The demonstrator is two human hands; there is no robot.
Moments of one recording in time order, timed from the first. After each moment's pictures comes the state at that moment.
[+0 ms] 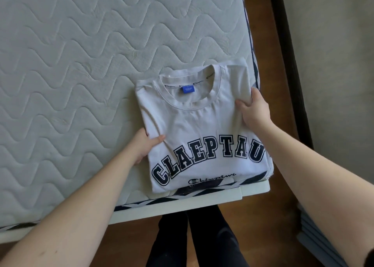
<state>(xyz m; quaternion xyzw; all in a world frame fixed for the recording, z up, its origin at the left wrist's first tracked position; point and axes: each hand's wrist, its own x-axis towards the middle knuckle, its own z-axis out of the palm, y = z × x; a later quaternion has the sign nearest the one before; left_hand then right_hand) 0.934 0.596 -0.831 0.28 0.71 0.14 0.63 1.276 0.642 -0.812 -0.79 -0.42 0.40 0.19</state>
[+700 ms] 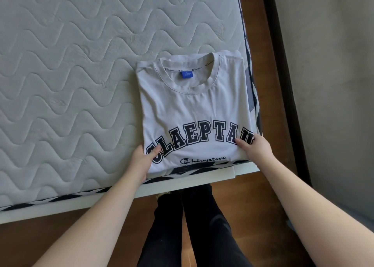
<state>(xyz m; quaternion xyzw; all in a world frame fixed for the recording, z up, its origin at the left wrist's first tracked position) 0.938 0.479 -0.827 0.19 0.75 0.21 0.60 1.292 0.484 -0.811 -0.82 -0.34 0.45 0.05</state>
